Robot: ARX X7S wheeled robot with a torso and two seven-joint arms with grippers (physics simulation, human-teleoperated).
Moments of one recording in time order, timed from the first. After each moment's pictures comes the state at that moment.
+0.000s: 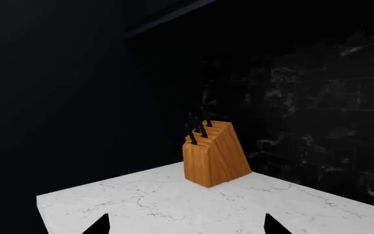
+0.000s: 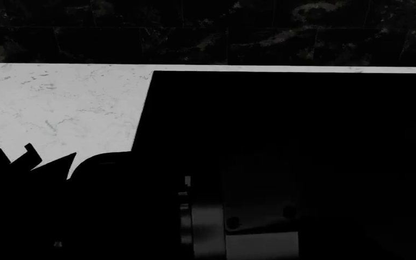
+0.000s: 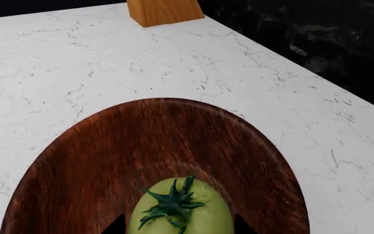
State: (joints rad) left arm -0.65 -0.41 -1.19 1.05 1.14 -1.18 1.55; right arm 1.78 0.02 -1.60 -0.10 1.97 0.29 0.66
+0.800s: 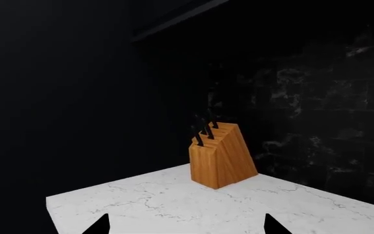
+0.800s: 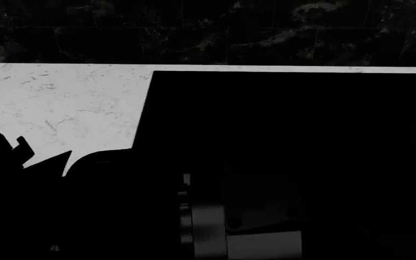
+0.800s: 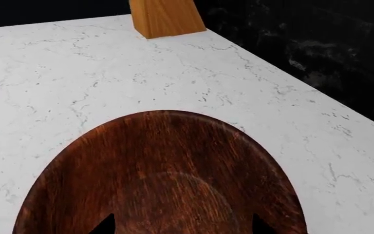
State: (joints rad) left arm -0.64 -0.41 -1.30 1.05 1.05 -1.13 1.55; right arm 1.79 0.03 -1.59 -0.12 1.96 0.27 0.67
